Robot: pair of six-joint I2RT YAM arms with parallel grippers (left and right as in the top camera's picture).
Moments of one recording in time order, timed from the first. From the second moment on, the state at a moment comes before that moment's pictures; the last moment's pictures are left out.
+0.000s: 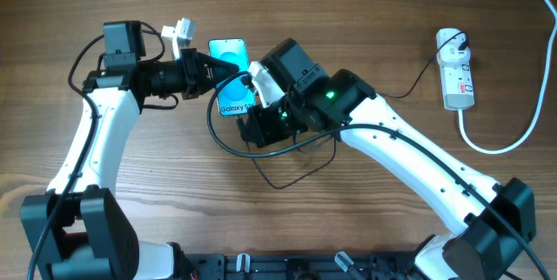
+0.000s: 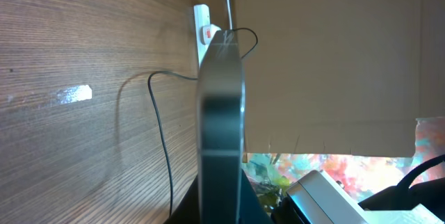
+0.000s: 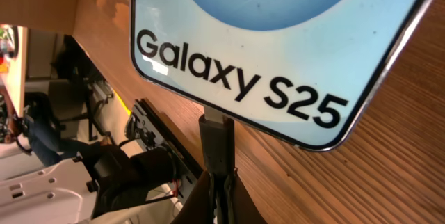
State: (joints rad) left arm 0.07 1.60 1.14 -0.55 1.22 -0.38; right arm 0.75 1.68 1.48 -0.85 -0.54 0.42
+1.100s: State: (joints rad) left arm 0.09 1.60 1.16 -0.55 1.19 -0.38; right arm 0.75 1.68 1.45 -0.75 -0.55 0.44
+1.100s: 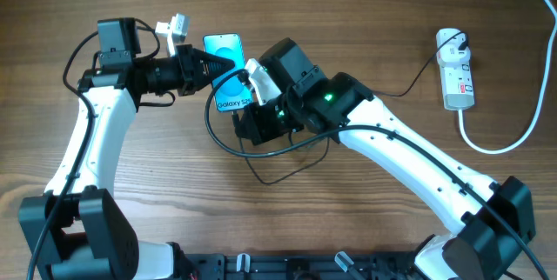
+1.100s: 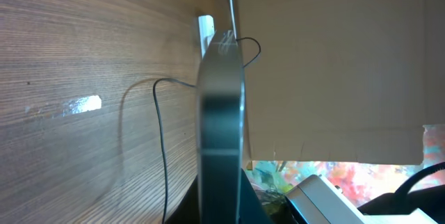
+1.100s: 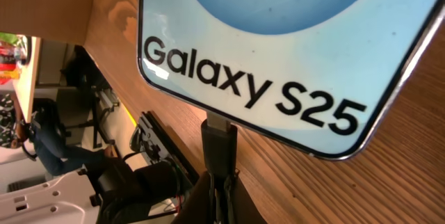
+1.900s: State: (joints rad) left arm 0.09 1.60 1.16 -0.59 1.05 -0.36; right arm 0.72 1.68 1.45 -0.73 -0.52 0.53
